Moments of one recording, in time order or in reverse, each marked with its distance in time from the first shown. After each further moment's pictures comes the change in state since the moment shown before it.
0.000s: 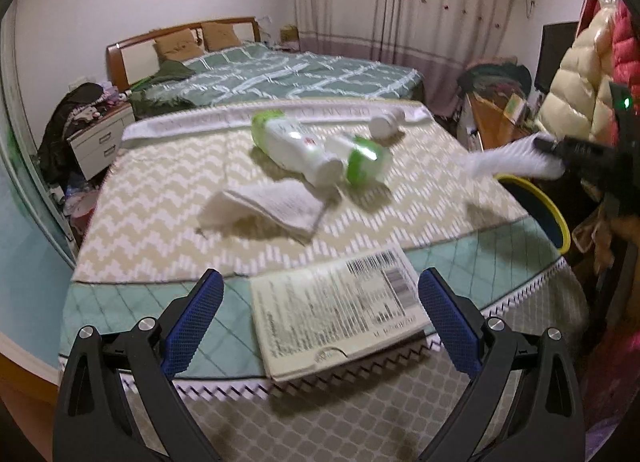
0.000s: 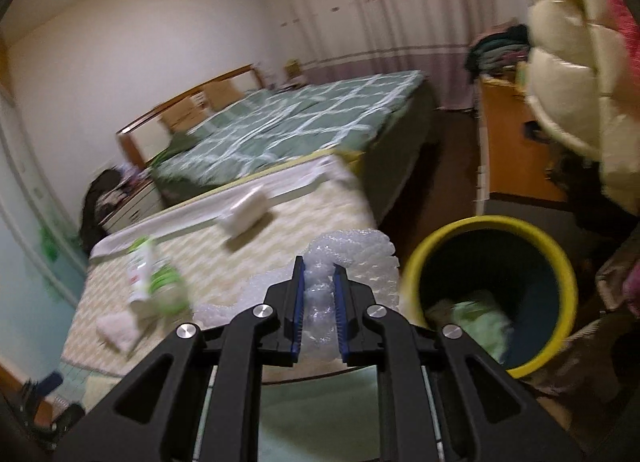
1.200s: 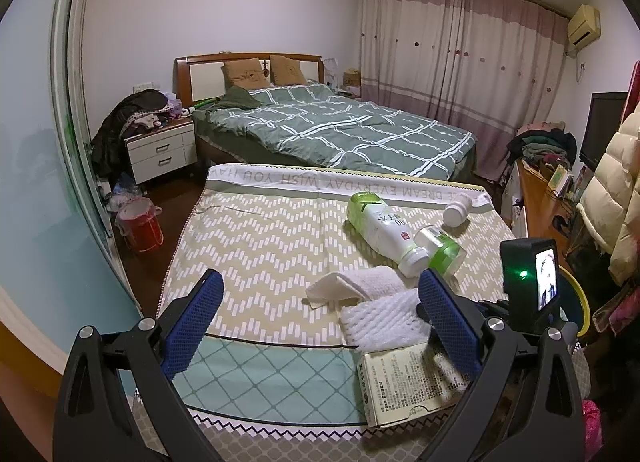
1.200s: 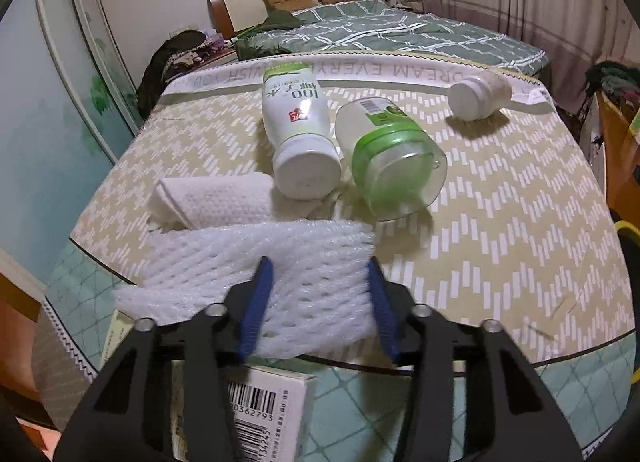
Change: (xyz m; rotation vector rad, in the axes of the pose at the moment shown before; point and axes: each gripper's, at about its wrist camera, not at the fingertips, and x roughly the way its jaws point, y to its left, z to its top) left arm -0.069 0.078 0.049 -0.171 -0.176 0.159; right arm 0.095 0.207 -0.104 -0.367 0.350 0.218
